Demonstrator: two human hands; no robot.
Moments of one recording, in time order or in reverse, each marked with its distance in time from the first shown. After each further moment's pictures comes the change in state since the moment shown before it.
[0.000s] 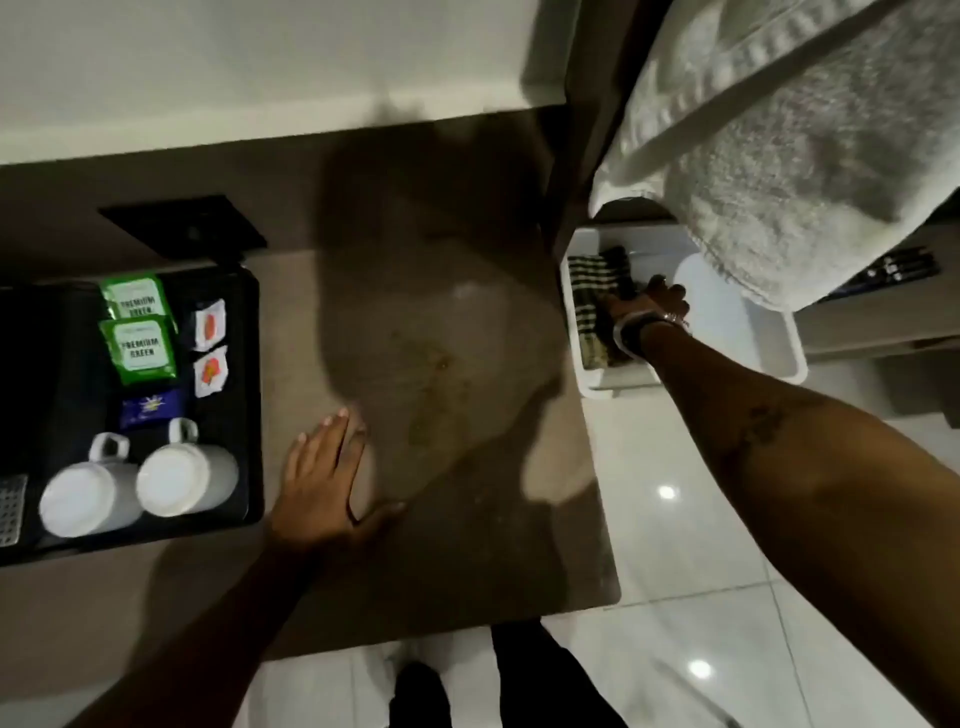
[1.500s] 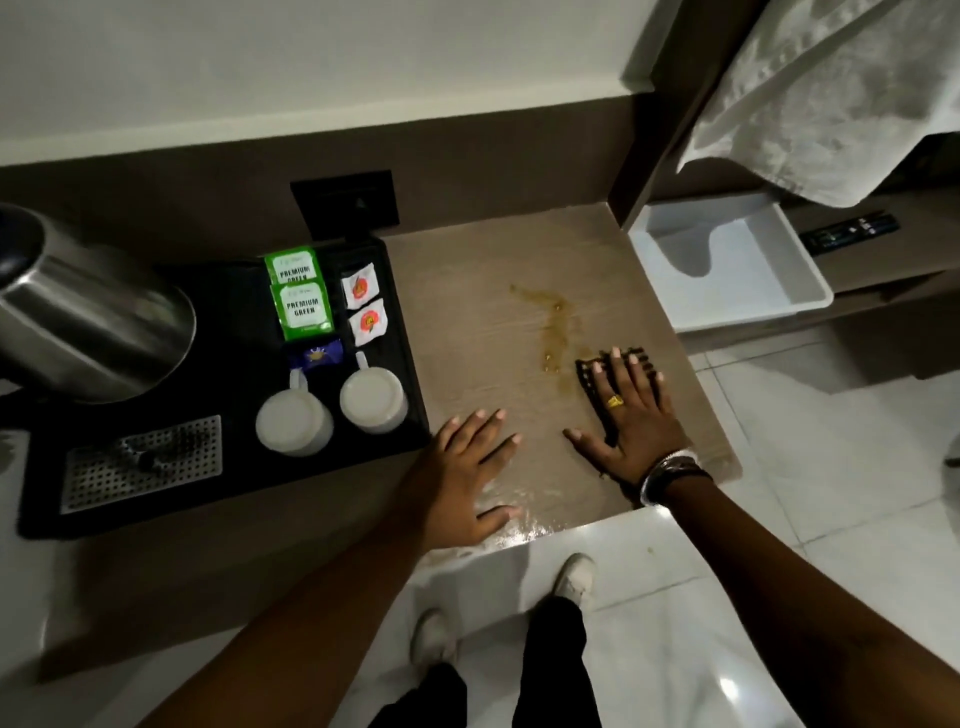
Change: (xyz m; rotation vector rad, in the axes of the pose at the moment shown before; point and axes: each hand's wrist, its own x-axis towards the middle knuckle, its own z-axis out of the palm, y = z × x) left_hand -0.069 -0.066 0.007 0.020 0.025 0.627; right_hand -0.268 0.058 0.151 -0.477 0.175 -0.643
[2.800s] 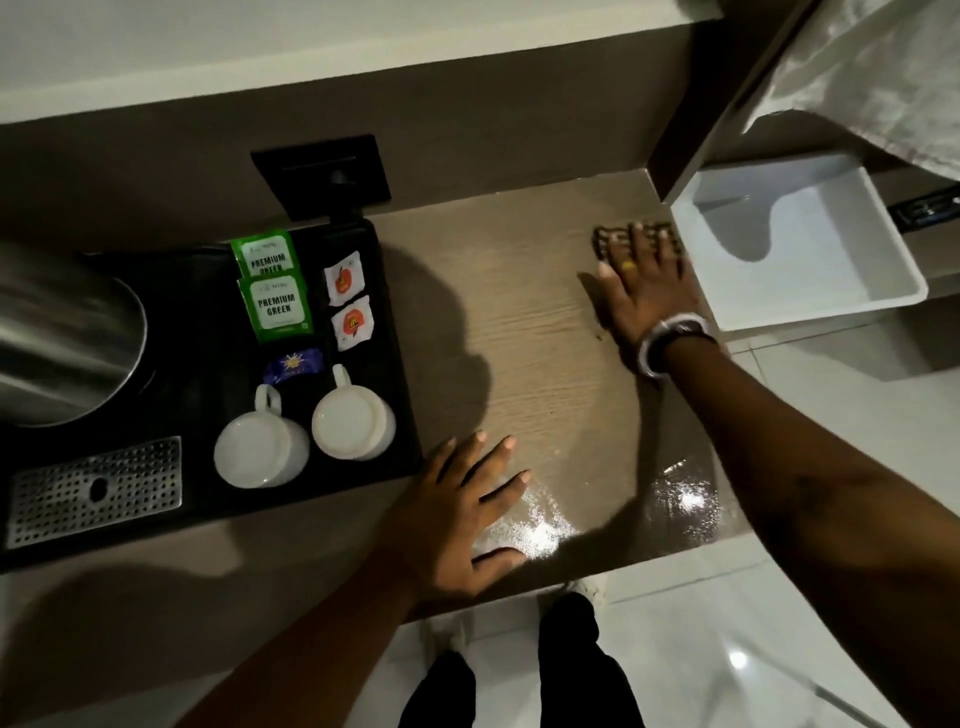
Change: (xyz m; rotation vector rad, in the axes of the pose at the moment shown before) left_hand 0.000 -0.002 -0.001 0.057 -0.110 -0.006; right_hand 0.166 0.019 -0.029 0.147 0.017 0.125
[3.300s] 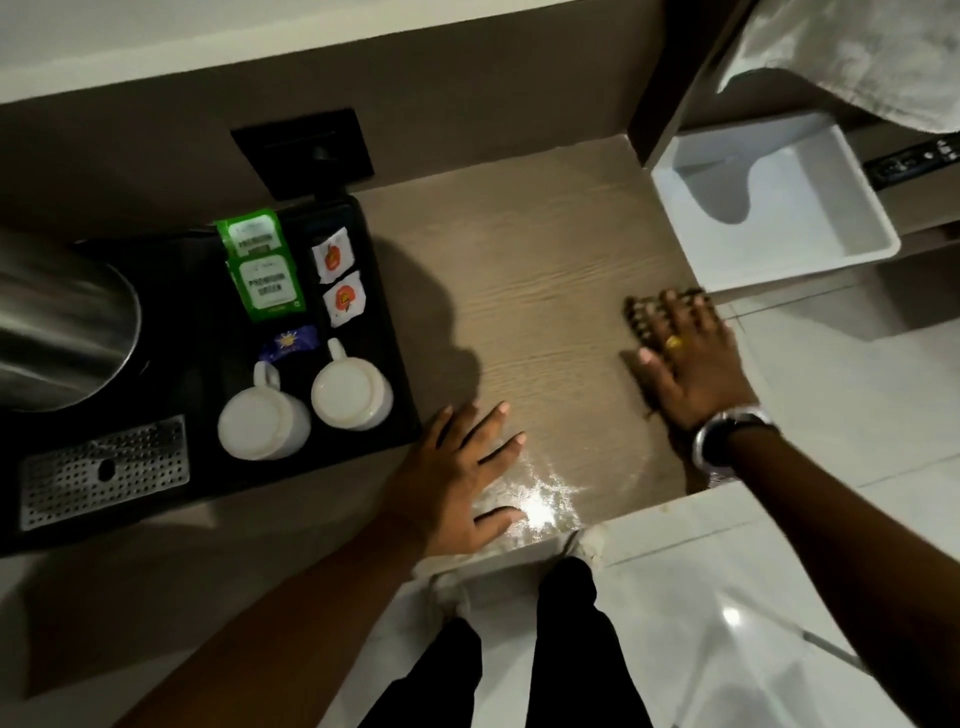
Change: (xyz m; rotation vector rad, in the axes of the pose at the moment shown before) left_hand 0.003 0.002 -0.003 -0.006 -0.002 0.003; right_hand -0.123 0.057 0.006 -0.119 -0.028 -0.082
